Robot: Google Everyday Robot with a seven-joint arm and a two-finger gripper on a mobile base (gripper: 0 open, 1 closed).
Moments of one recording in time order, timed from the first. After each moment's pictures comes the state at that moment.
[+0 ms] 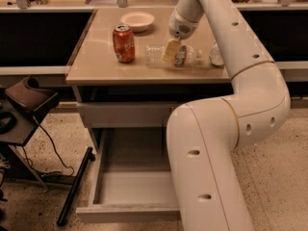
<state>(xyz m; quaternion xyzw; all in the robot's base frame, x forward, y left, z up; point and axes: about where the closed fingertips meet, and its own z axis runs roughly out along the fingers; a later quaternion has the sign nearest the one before) 0.773 -0.068 0.842 -0.66 0.72 0.08 0.20</state>
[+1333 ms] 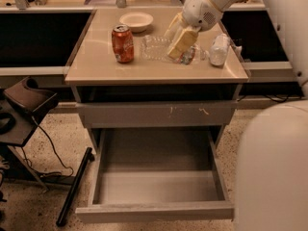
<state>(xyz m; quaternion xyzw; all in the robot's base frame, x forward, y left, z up) 0.656 -0.059 0.934 -0.72 0.61 0.18 0.28</state>
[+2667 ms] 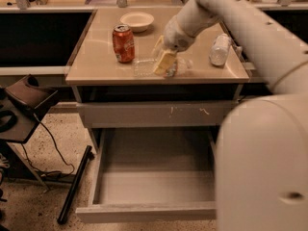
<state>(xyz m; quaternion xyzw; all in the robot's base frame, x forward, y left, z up) 0.714 -0.021 0.846 -0.72 0.62 0.13 0.28</state>
